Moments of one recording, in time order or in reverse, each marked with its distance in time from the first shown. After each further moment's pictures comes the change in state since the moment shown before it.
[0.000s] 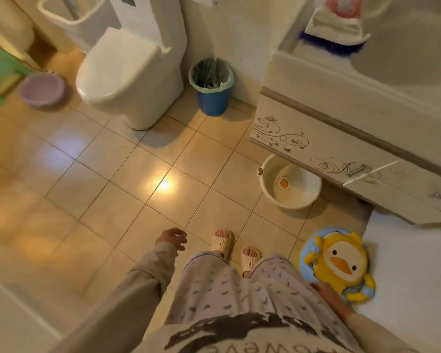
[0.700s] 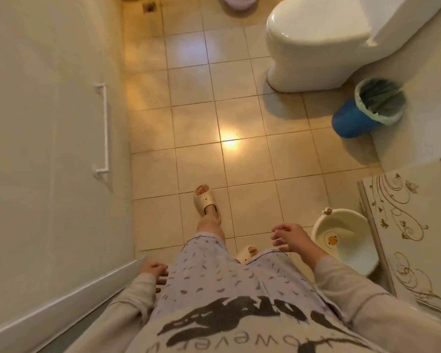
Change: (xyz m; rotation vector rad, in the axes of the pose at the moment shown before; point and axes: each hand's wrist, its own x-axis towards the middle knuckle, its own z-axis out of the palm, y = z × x) left_hand -0.106 -0.250 0.117 -1.023 0.201 -0.622; right_hand 0.028 -0.216 0.085 -0.457 -0.287 -0.311
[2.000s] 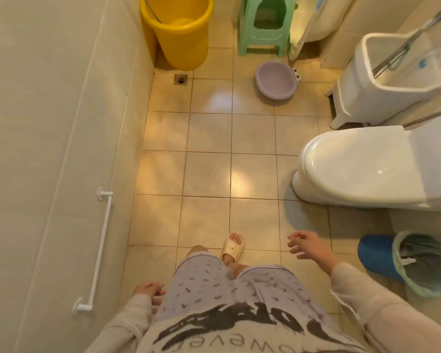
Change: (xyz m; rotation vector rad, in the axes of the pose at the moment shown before) left_hand 0.068 0.529 -0.090 -0.179 0.007 -0.134; right_hand 0.258 -0.557 -0.104 -0.274 -0.002 -0.117
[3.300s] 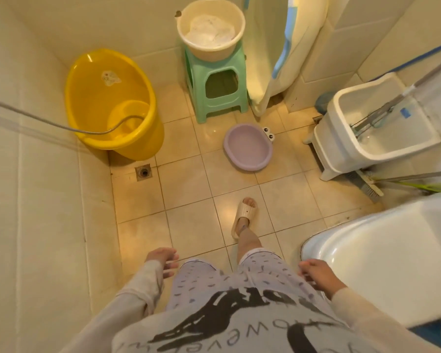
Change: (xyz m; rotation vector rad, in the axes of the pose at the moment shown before) left_hand 0.004 0.694 0.040 0.076 -0.039 0.254; right_hand 0.260 -0.341 -0.165 0.390 0.099 0.306
